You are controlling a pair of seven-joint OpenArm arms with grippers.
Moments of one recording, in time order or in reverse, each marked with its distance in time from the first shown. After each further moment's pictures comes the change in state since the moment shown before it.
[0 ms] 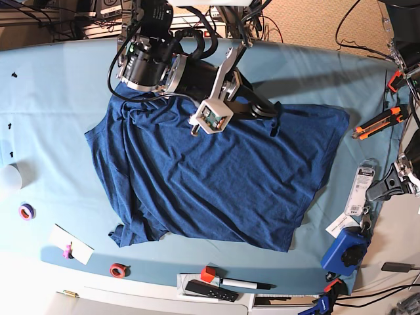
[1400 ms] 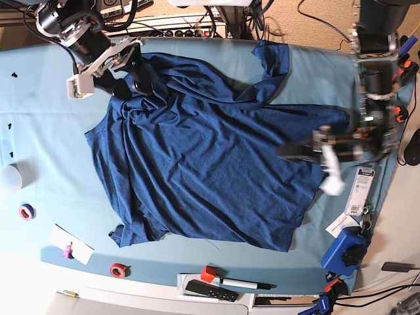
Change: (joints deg) left arm 3.3 15.5 22.3 0.5 0.0 0.0 1.0; right arm -14.6 -0.6 52.0 6.0 23.0 0.0 -10.0
